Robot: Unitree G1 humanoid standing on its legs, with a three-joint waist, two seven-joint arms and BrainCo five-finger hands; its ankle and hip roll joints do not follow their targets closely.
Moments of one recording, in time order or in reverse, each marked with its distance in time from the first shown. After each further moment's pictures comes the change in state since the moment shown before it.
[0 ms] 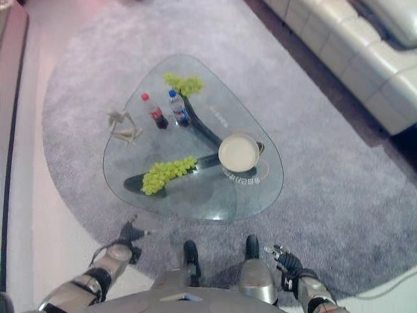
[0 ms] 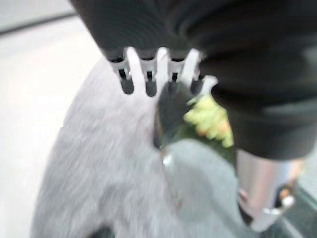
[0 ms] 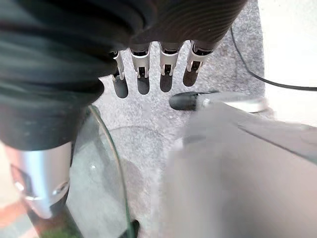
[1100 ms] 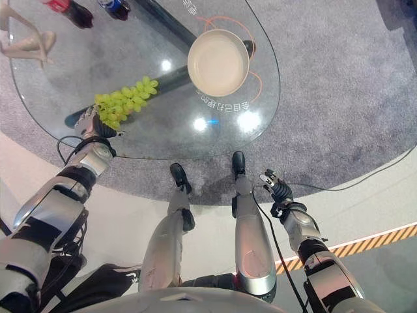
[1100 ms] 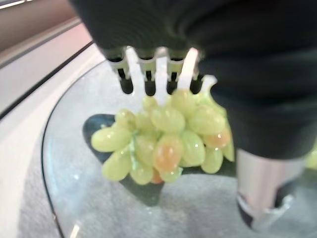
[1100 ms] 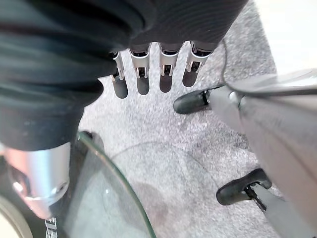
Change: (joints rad) left arm -0.674 0.186 -0.253 0.099 0.216 0.311 0.117; right arm -0.226 -0.034 0.109 -0.234 0.355 -0.052 -0.039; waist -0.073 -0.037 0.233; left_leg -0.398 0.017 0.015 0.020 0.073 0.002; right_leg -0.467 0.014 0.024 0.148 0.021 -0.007
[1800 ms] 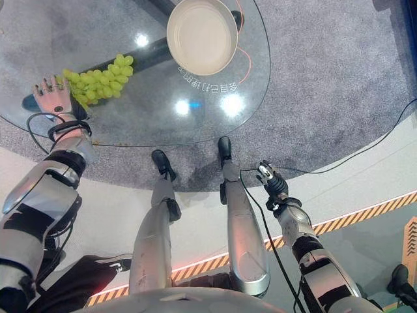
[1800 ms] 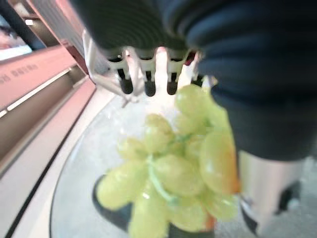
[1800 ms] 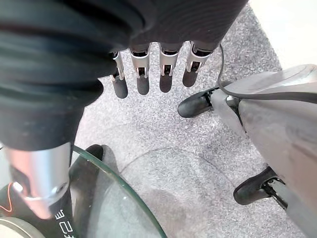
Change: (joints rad) left arm -0.097 0.070 -0.061 0.063 0.295 0.193 0.126; right arm -0.006 0.029 0.003 -0.050 0.125 -0.032 0.059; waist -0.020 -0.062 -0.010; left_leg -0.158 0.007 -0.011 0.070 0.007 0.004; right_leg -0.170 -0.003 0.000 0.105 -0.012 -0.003
